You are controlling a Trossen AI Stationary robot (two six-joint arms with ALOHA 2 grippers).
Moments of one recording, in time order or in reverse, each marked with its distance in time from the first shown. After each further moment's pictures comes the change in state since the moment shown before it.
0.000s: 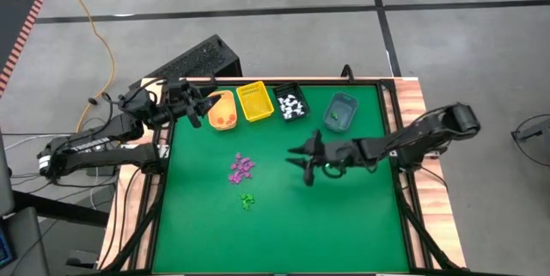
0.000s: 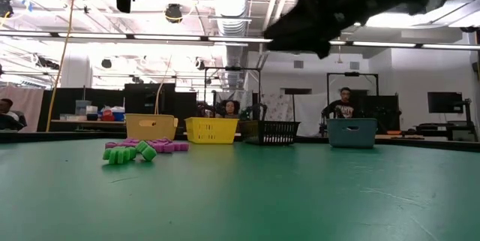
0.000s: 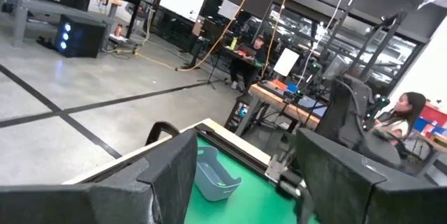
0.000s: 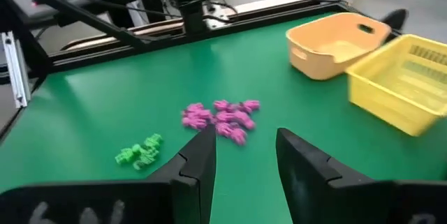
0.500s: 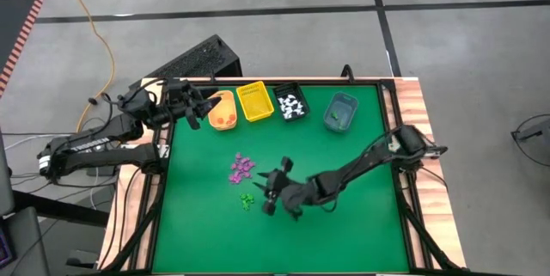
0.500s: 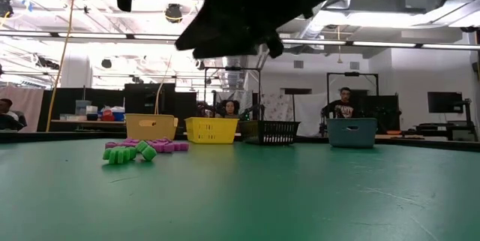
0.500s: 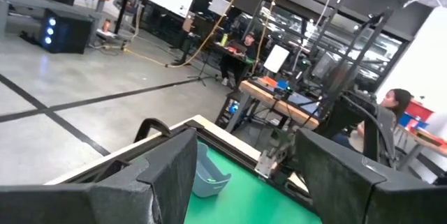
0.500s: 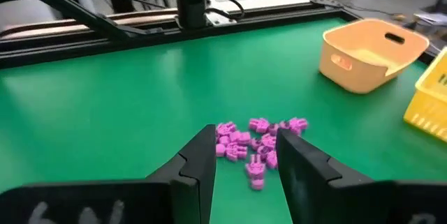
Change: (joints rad) left arm 0.000 -0.006 0.000 -0.001 0.044 -0.014; right arm 0.200 0.555 0.515 -0.063 0.383 0.038
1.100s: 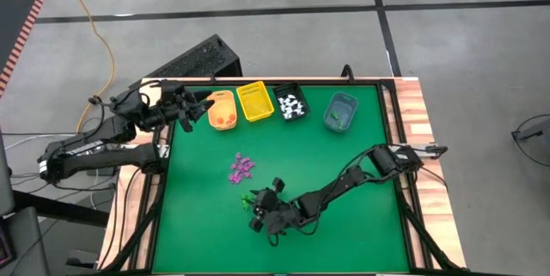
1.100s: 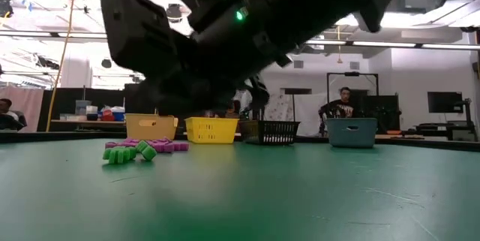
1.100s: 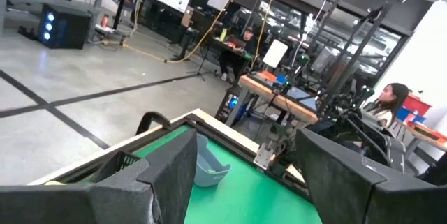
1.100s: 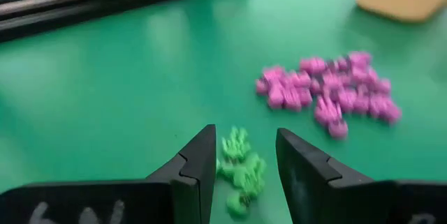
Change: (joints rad) left arm 0.000 -0.086 0.000 -0.106 0.012 0.002; right arm 0.069 0.305 0.257 -0.098 0.094 0.251
